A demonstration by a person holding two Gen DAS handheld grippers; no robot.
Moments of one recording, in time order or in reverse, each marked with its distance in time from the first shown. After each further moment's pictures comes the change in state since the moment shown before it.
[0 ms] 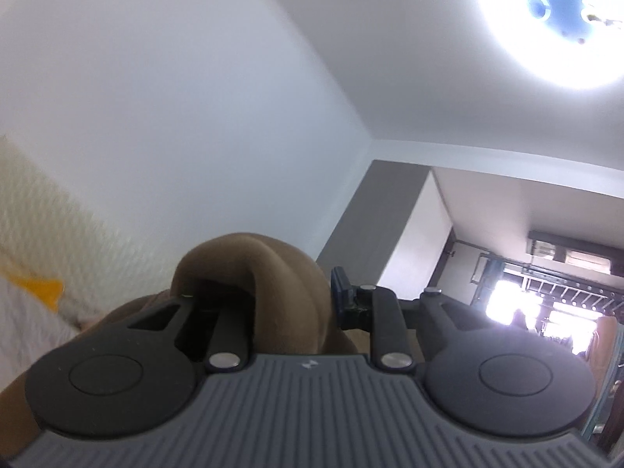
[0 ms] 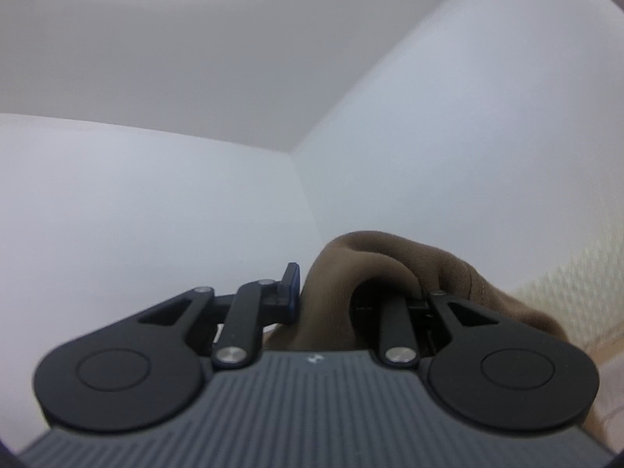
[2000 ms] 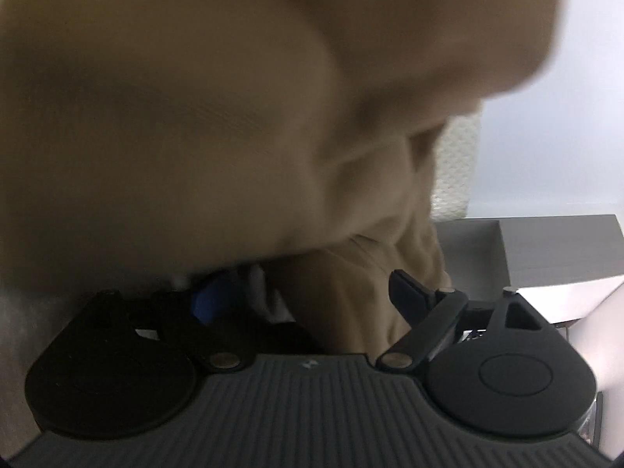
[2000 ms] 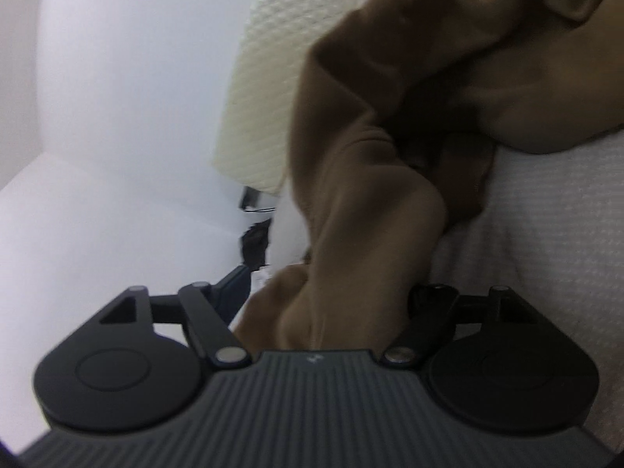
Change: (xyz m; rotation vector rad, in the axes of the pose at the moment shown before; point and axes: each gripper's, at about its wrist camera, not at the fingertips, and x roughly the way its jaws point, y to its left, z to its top) left arm -0.010 0.506 -0.561 -1.003 0.461 0.456; right arm -0.118 -0.343 -0.411 0.840 0.374 -0.487
